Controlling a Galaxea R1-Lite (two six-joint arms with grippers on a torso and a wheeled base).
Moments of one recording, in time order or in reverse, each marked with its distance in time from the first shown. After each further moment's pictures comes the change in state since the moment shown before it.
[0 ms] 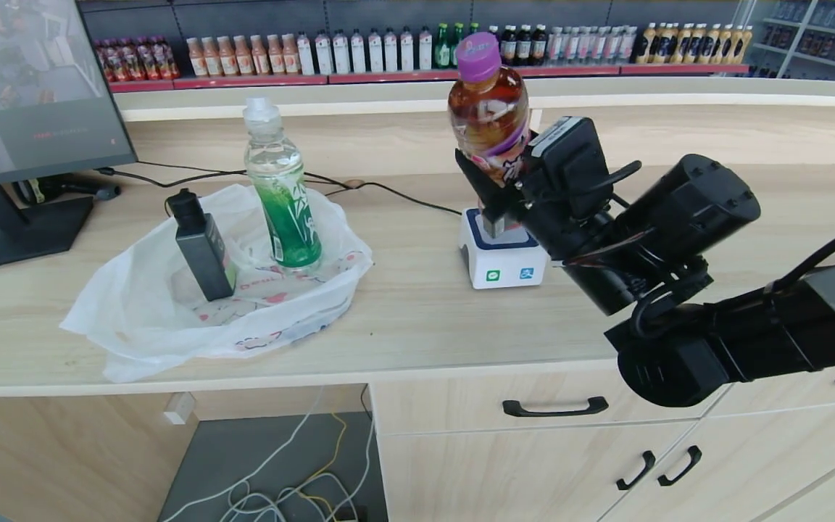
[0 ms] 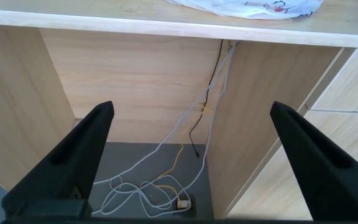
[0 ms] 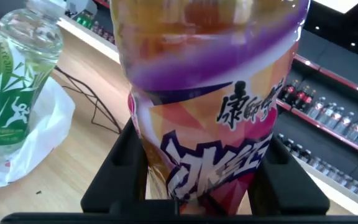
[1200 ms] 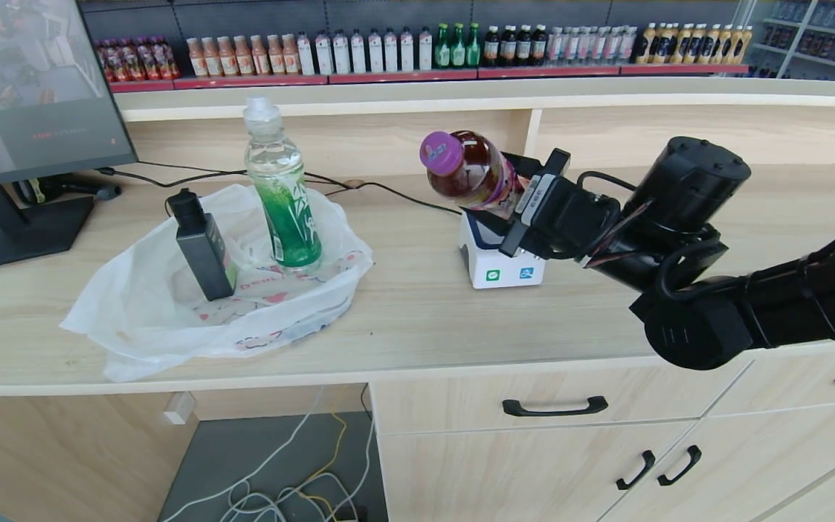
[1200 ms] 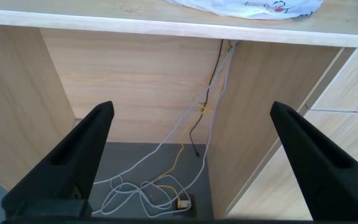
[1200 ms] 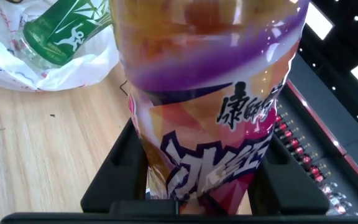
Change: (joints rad) left arm 0.000 0.000 0.000 0.000 0.000 0.000; right arm -0.114 -0.017 -0.059 0.280 0.391 -0.341
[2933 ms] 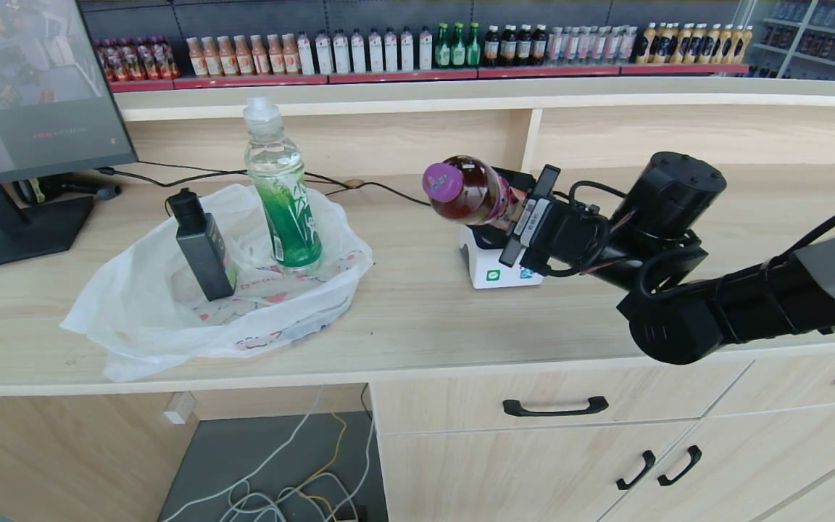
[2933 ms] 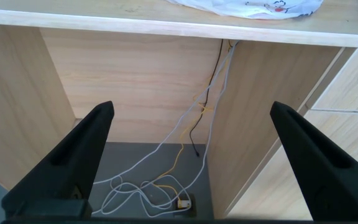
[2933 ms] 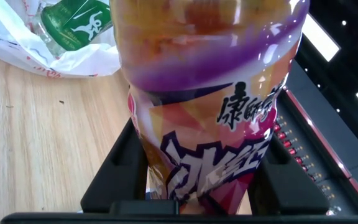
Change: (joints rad) left arm 0.000 0.000 0.000 0.000 0.000 0.000; right arm -0.038 0.068 -0.037 -0.028 0.105 -0.039
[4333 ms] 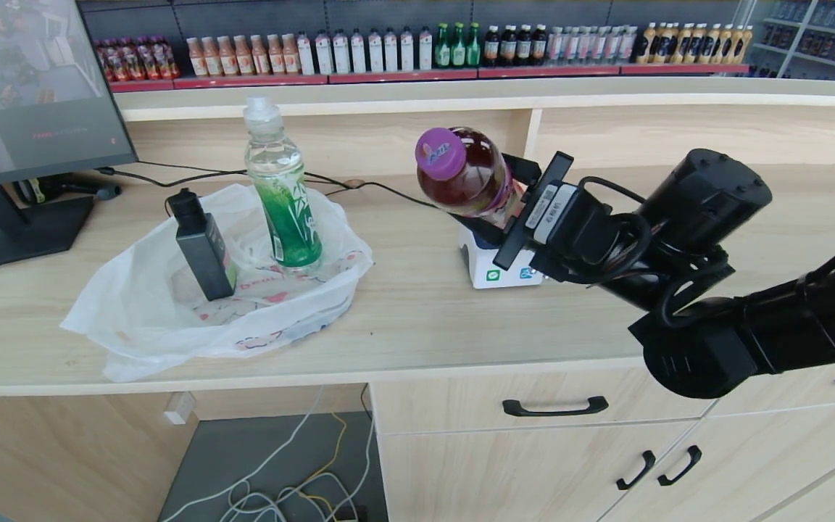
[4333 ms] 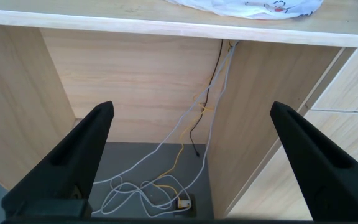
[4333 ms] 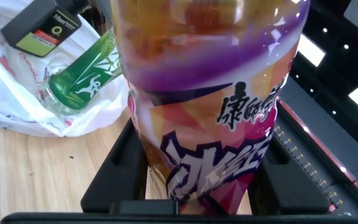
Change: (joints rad) left arm 0.001 0.000 0.000 0.000 0.000 0.000; right arm 0.096 -0.094 0.139 -0.153 -0.064 0.121
